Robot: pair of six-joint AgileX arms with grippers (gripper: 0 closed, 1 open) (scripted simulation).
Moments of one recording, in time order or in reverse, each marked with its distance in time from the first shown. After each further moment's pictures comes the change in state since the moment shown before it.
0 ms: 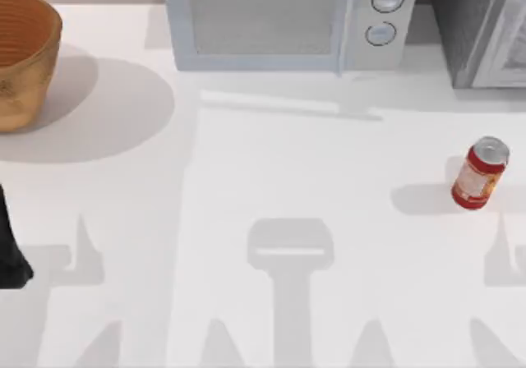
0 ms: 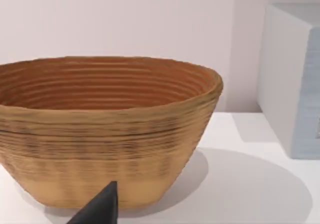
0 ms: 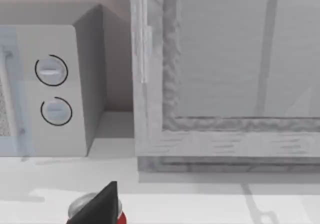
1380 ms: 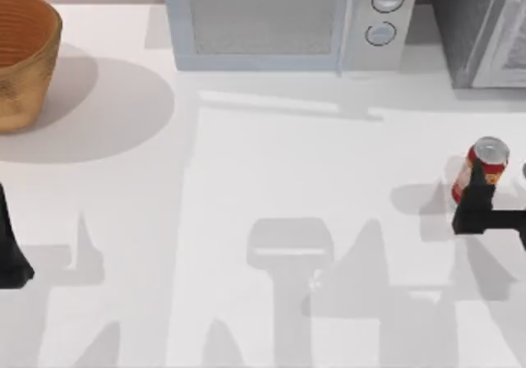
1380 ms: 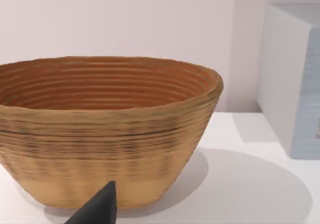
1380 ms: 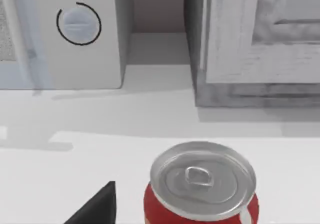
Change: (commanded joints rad) left arm 0.000 0.000 0.000 0.000 0.000 0.000; right arm 0.338 1.740 0.139 1.422 0.349 0.088
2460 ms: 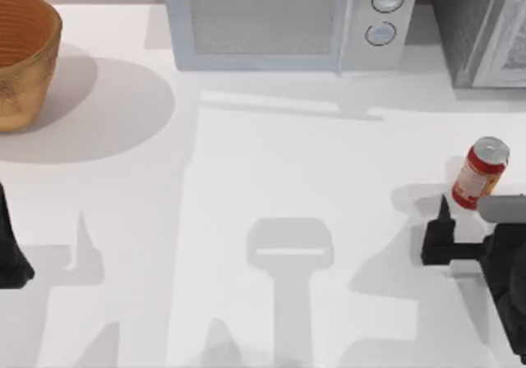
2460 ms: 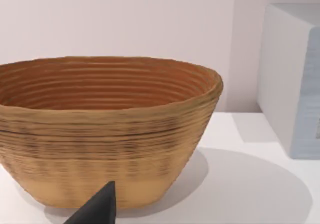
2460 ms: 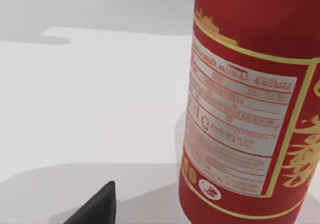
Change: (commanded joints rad) left arm 0.000 0.000 0.000 0.000 0.000 0.000; right arm 0.068 0.478 0.086 0.349 0.081 0.018
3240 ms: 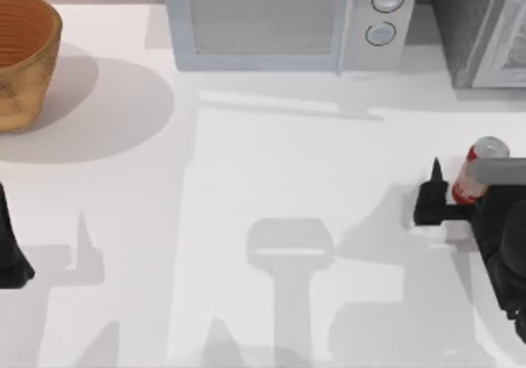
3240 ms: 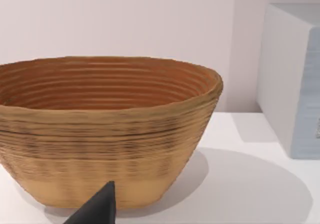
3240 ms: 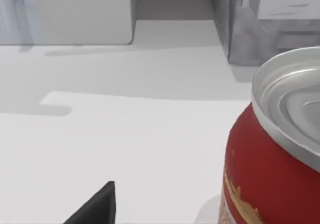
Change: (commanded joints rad) left arm 0.000 0.000 0.000 0.000 0.000 0.000; right arm -0.071 0.011 0.148 -0.125 -0.069 -0.019
